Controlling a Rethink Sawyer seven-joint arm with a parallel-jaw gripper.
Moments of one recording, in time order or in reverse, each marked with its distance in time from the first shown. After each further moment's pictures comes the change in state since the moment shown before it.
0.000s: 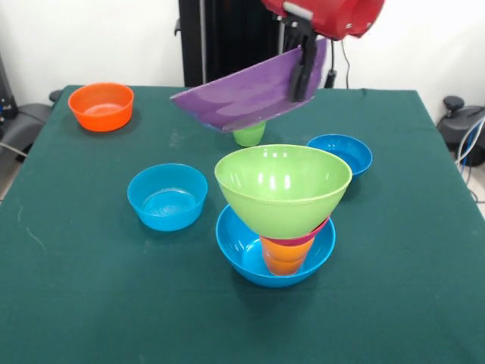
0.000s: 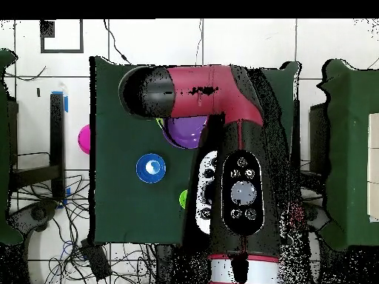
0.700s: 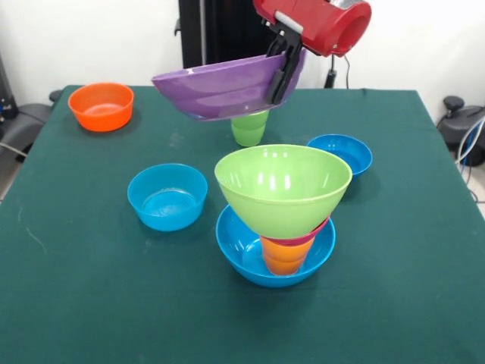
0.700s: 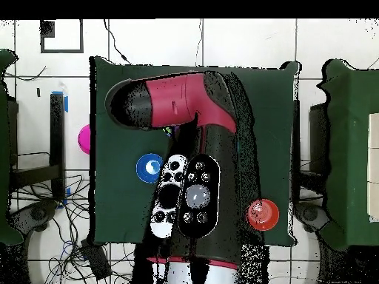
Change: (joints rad) arm 0.151 0.067 -0.195 -0.049 -0.057 0.006 0.000
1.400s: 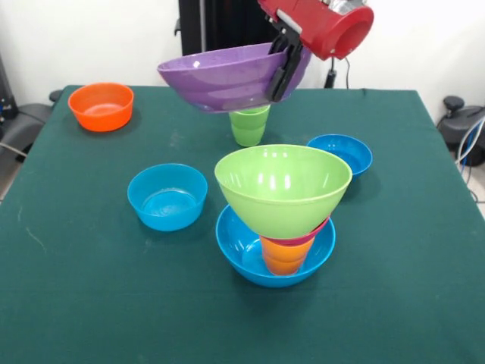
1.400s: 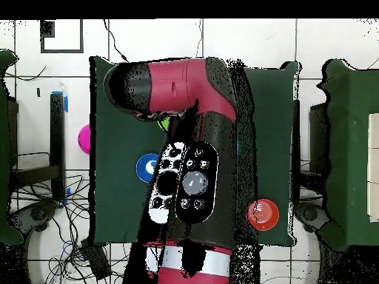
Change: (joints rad) arm 0.020 0.080 -0.061 -0.125 0.093 0.159 0.000
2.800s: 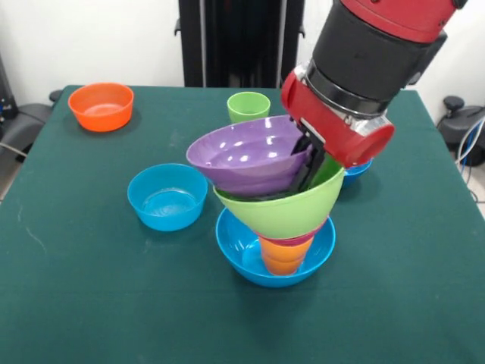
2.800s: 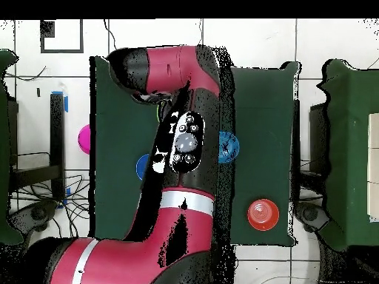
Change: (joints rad) arm 0.023 0.259 -0.050 -0.242 0.131 0.014 0.000
